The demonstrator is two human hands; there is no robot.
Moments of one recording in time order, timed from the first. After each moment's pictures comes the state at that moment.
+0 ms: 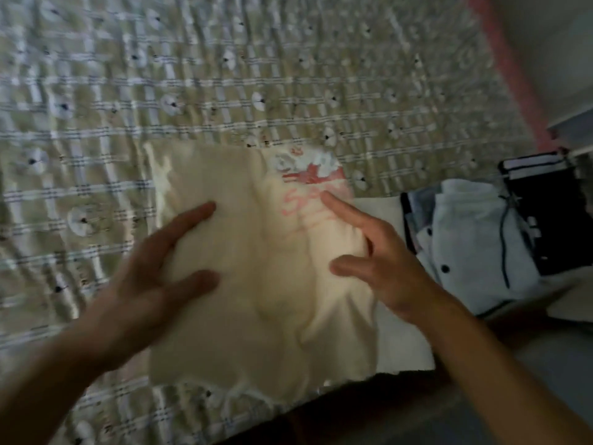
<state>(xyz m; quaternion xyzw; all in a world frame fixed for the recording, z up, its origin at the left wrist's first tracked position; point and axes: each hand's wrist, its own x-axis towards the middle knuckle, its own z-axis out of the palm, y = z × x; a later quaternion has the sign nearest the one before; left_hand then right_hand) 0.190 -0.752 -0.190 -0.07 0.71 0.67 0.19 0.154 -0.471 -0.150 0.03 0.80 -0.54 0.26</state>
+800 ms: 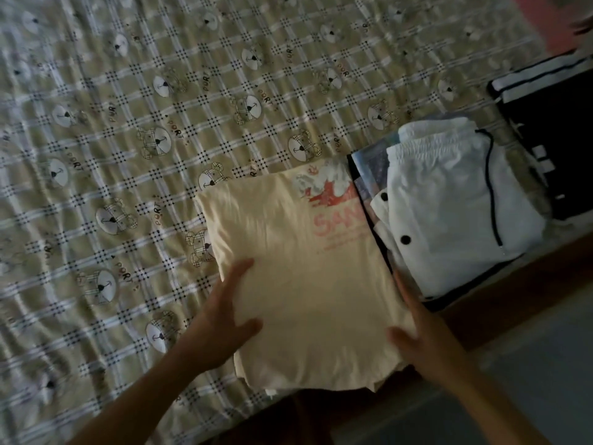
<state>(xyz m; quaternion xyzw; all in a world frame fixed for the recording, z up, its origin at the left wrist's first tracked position) 0.220 -0.573 -0.324 0.00 0.80 0.49 0.35 0.295 -0.230 -0.277 0.18 0.85 -0.36 0.33</state>
